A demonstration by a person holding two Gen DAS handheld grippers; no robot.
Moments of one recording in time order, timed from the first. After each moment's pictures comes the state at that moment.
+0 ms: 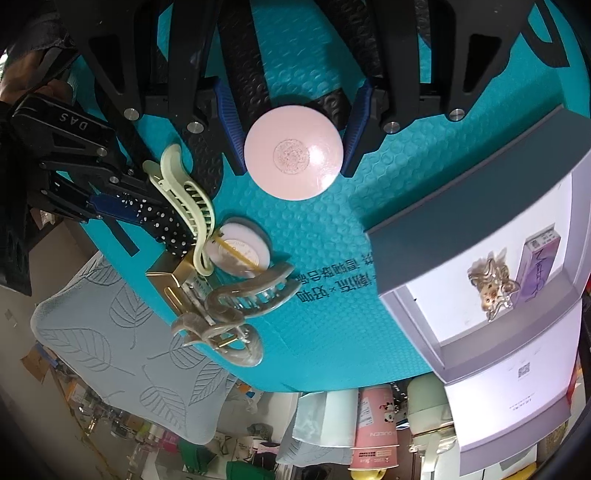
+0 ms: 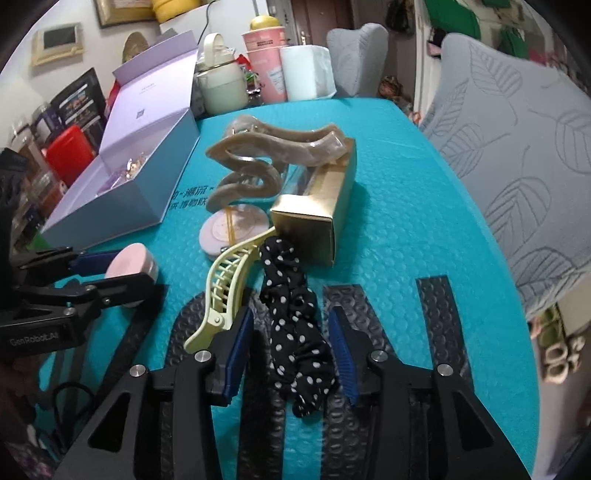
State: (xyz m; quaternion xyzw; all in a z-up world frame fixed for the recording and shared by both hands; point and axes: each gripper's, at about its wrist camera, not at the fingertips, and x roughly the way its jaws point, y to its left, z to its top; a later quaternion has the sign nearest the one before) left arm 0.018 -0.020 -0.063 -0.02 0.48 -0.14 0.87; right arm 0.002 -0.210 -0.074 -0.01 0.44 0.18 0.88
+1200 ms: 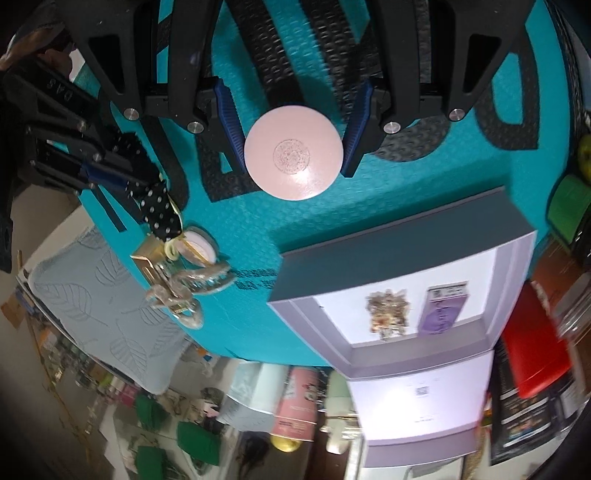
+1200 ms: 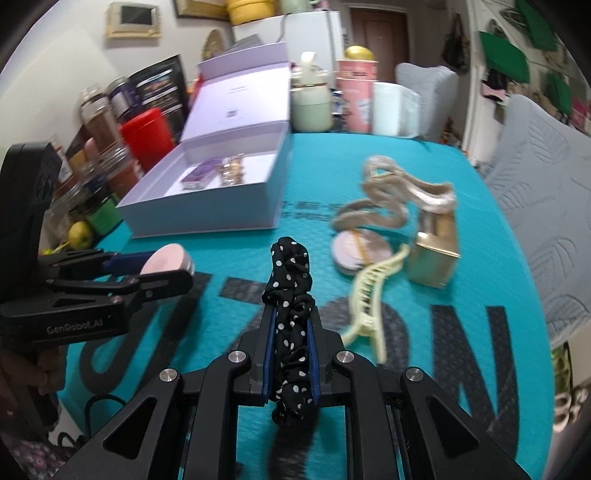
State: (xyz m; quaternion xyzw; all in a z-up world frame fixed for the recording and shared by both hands) left arm -0.043 0.039 -0.045 -0.09 0.44 -0.05 0.89; right arm -0.050 -0.137 -0.036 -0.05 0.39 0.29 0.87
